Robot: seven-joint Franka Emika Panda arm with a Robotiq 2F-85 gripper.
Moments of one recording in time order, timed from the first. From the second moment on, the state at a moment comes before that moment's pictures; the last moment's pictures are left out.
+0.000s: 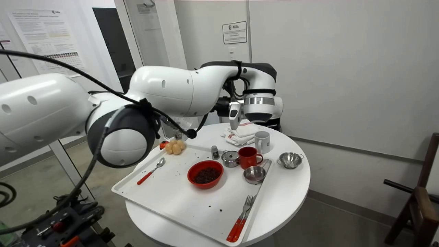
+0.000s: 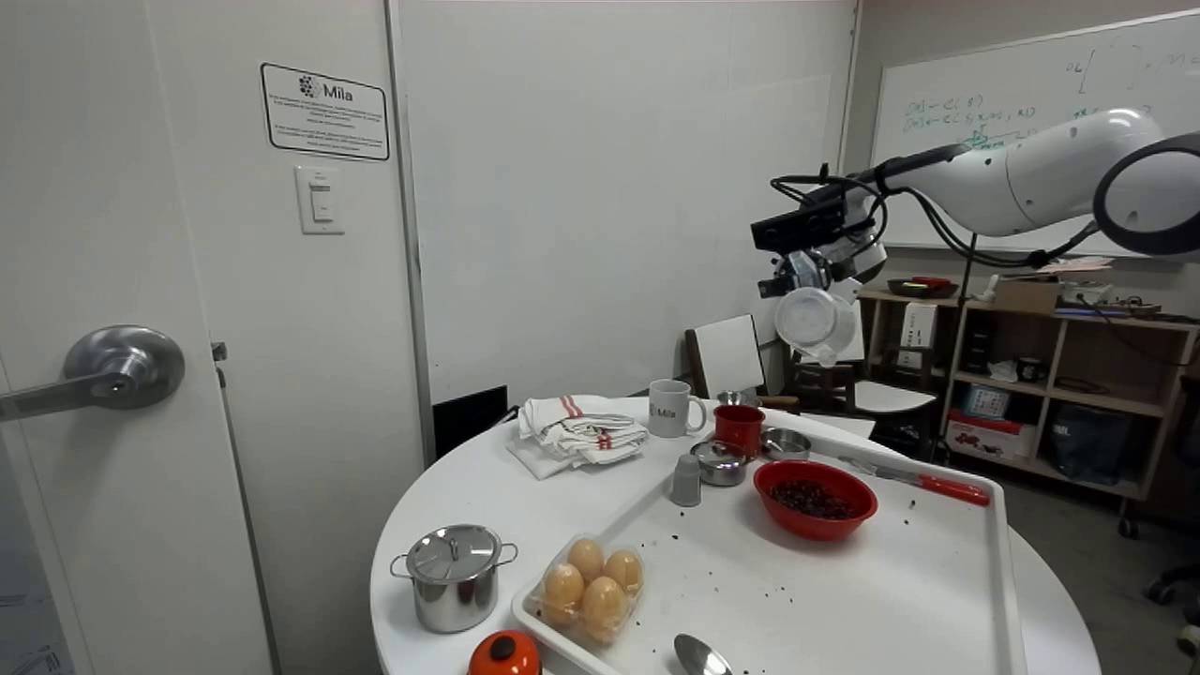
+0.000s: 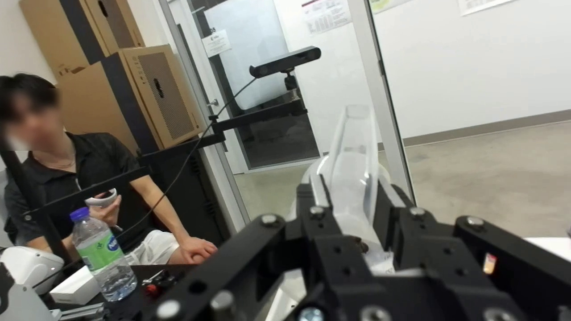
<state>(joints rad) -0.45 1.37 0.09 -0.58 1.17 0.85 1.43</state>
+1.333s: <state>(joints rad) -0.14 1.29 0.04 -0.37 0.55 1.25 1.50</state>
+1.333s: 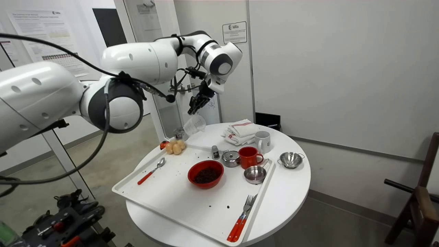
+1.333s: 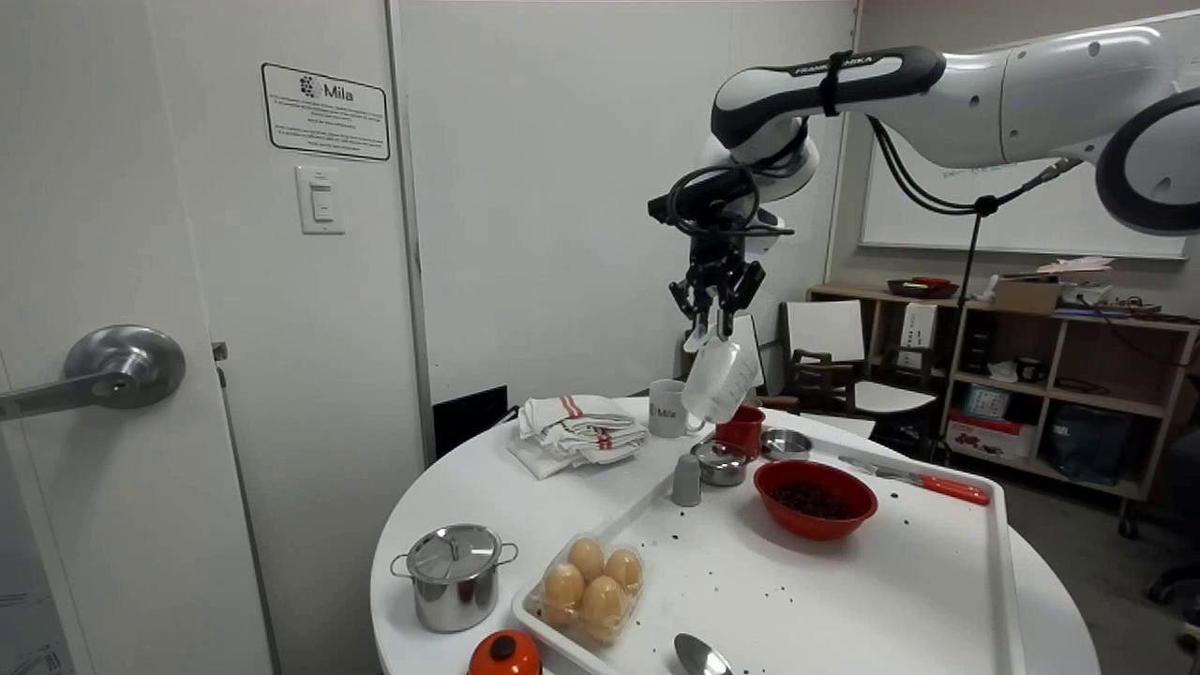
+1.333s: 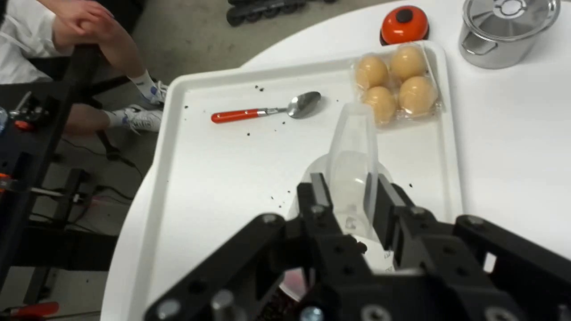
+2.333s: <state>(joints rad) 0.05 1.42 -0.13 -0.37 0.42 1.53 1.57</state>
